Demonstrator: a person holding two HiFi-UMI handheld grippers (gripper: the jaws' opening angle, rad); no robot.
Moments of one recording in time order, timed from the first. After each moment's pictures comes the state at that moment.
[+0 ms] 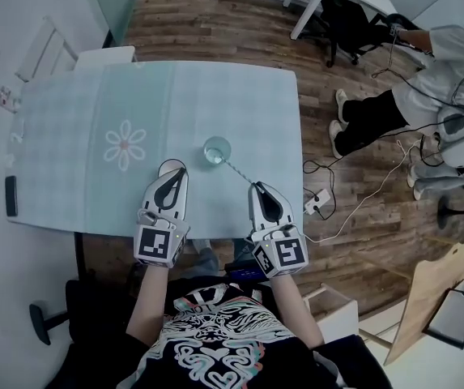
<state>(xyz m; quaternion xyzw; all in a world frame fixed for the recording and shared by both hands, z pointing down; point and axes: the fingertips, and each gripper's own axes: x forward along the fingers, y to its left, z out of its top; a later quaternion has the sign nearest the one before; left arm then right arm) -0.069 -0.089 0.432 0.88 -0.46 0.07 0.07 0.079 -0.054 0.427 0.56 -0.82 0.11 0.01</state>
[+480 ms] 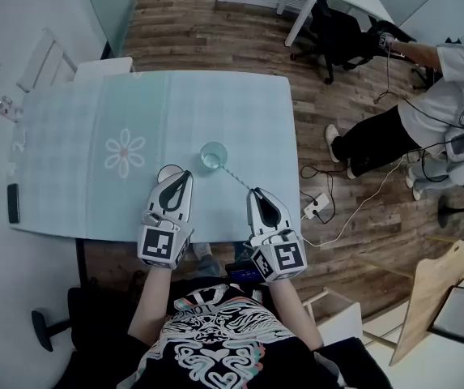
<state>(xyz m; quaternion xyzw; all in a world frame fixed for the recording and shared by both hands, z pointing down) -0.053 -0.089 0.417 0.89 -0.44 0.05 0.06 0.083 -0.045 0.420 0.57 -0.81 0.12 -0.01</state>
